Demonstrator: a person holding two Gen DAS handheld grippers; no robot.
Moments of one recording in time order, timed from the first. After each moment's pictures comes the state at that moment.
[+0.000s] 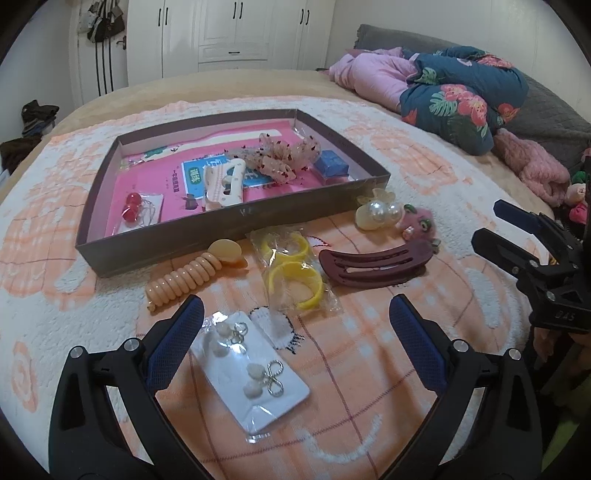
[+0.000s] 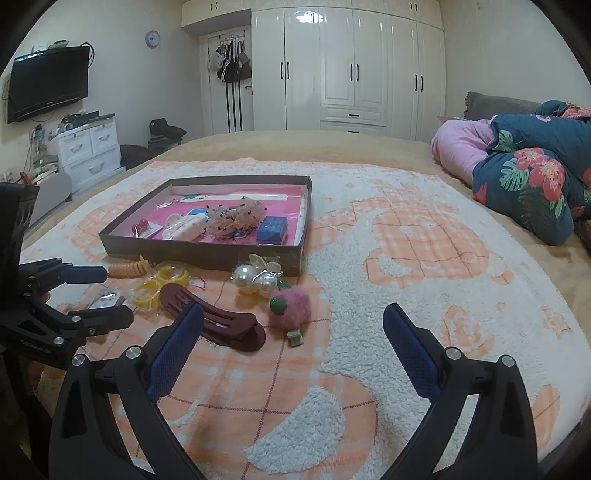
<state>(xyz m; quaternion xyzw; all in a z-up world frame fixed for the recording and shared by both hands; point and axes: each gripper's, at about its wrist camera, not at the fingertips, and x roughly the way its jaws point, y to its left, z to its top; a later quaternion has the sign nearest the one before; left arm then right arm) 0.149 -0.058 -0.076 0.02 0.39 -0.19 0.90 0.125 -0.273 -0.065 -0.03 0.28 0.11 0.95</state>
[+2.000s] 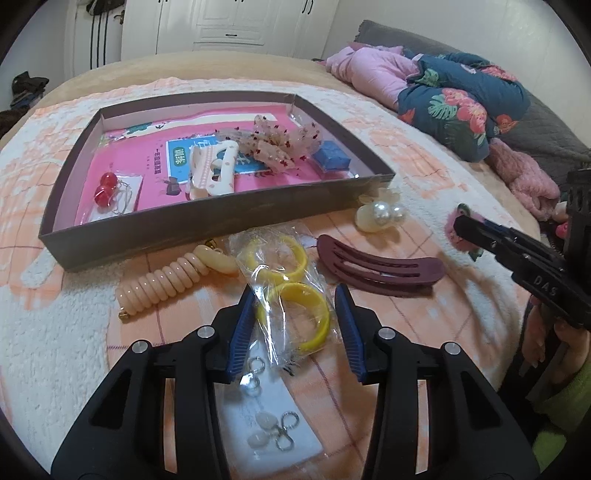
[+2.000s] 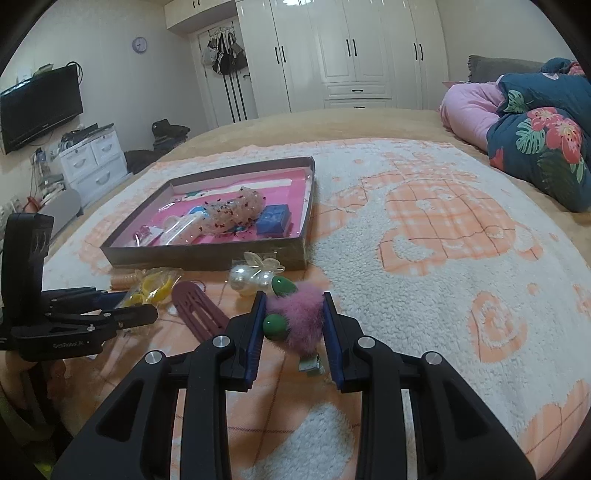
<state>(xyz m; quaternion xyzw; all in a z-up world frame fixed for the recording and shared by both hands) 0.166 -0.050 -0.087 -0.03 0.42 -0.22 0.88 0.149 -0.286 -0.069 0.03 0.32 0.14 0.93</state>
